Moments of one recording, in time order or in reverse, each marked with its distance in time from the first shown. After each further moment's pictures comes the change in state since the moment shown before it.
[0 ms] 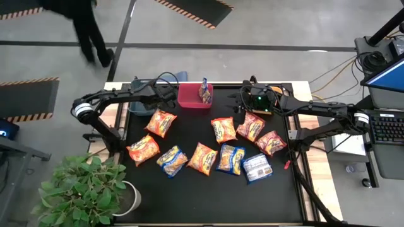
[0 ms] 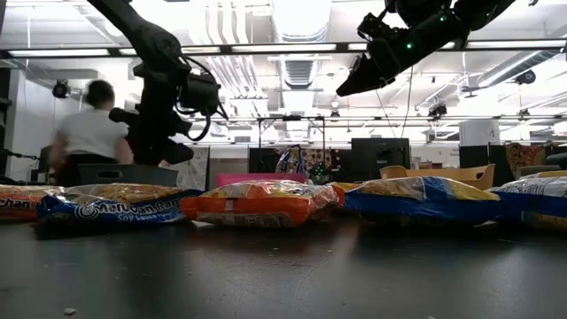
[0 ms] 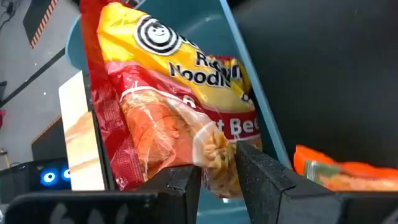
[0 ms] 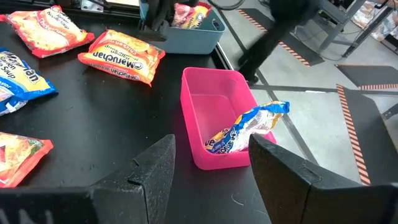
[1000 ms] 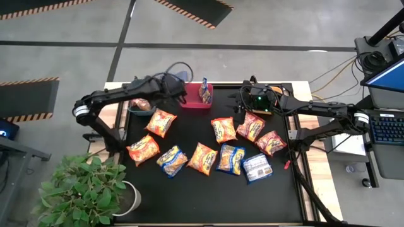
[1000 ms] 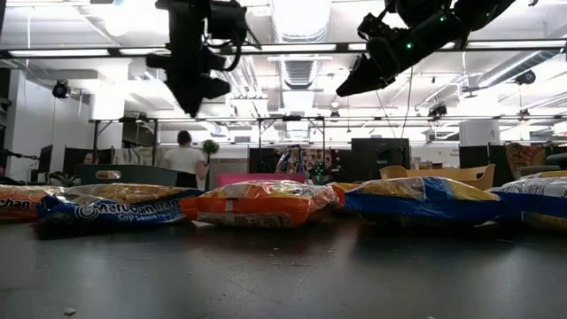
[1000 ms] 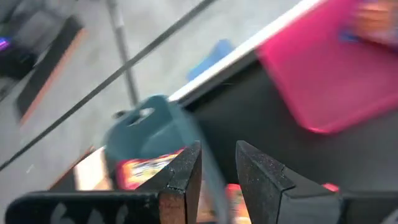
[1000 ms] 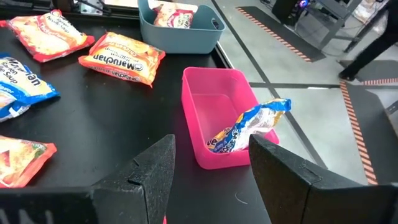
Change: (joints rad) left arm -0.219 -0.002 0.416 -0.208 -0.073 0.054; right arm 0.000 0.000 0.000 -0.002 0.000 0.031
